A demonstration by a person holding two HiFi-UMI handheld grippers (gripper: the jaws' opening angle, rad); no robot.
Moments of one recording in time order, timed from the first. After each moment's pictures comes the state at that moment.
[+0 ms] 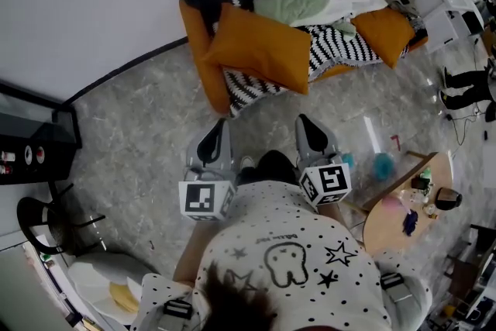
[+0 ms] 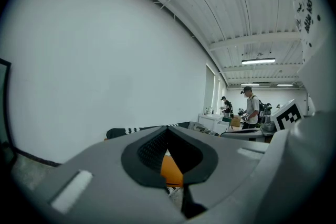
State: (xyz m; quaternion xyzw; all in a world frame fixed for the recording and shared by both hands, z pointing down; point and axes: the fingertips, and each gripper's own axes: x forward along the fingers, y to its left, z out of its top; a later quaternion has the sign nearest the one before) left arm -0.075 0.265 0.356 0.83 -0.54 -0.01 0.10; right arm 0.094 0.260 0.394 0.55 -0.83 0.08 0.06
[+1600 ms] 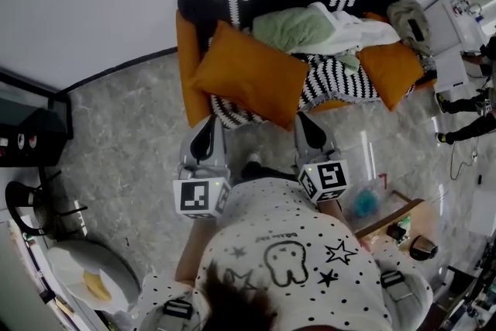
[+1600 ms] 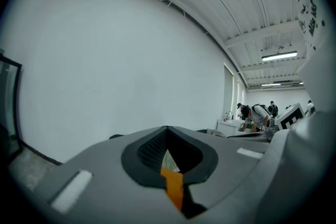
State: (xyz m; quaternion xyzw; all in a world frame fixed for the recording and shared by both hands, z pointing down) left arm -0.004 0.121 0.349 0.78 -0.62 -0.03 0.10; right arm 0.174 0.092 0.396 0.48 -0.87 0.07 0.08
